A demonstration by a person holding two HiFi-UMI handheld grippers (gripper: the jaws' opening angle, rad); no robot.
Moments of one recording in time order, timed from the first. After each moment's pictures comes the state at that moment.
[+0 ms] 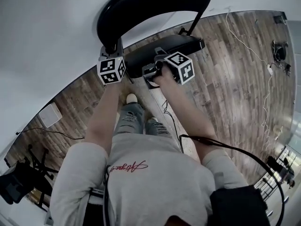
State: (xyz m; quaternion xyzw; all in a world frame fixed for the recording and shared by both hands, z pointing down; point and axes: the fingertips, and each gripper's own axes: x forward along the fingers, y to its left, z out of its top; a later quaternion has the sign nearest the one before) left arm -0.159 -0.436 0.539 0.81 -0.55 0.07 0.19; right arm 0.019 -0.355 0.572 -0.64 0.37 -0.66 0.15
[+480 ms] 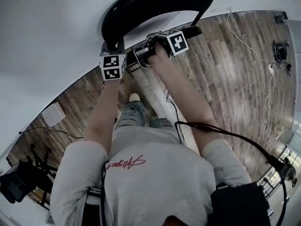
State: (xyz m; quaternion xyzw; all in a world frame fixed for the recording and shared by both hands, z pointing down) left arm -0.166 -0.451 0.526 0.83 -0.52 0.14 0.14; right arm -0.010 -0.417 0.566 -0.67 0.31 -0.67 0.06
